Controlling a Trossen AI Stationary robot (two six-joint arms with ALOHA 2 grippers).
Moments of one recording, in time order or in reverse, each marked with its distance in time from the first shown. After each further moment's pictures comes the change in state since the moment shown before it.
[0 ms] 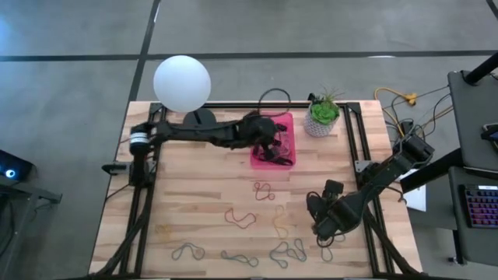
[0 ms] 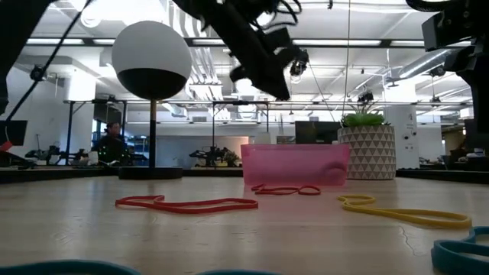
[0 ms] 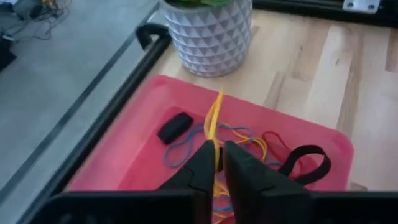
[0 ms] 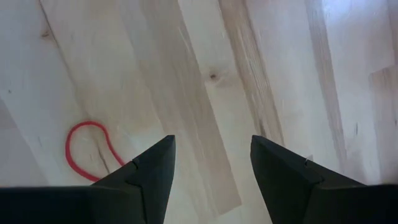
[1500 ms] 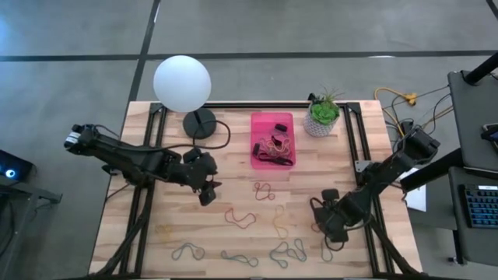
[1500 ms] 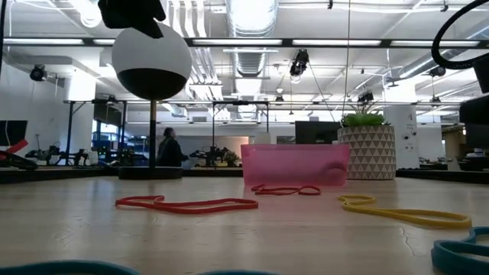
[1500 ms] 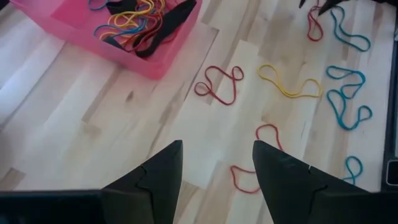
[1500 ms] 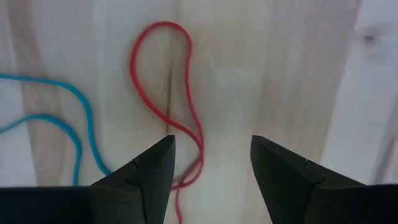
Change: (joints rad) left arm -0.463 -0.655 -0.390 -0.491 0.022 -0.580; right arm 0.029 -0.093 -0.267 0.367 -0.273 -0.353
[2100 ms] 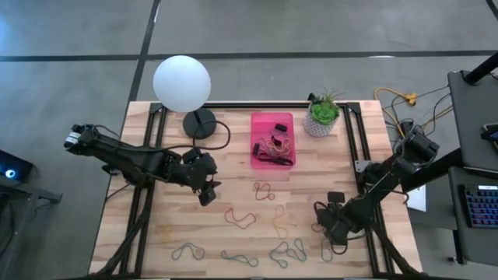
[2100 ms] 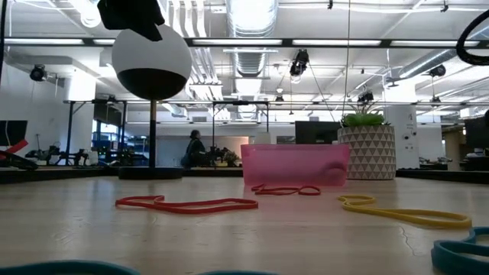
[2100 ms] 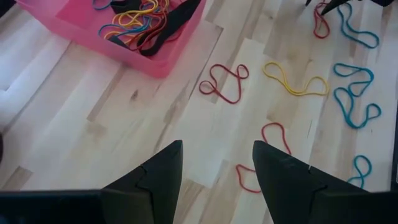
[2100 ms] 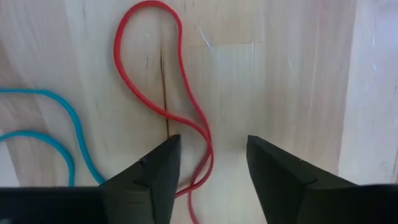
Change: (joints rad) left arm 0.000 0.000 -0.009 -0.003 -0.012 0.006; right arm 0.100 0.066 -0.026 0.027 0.052 0.229
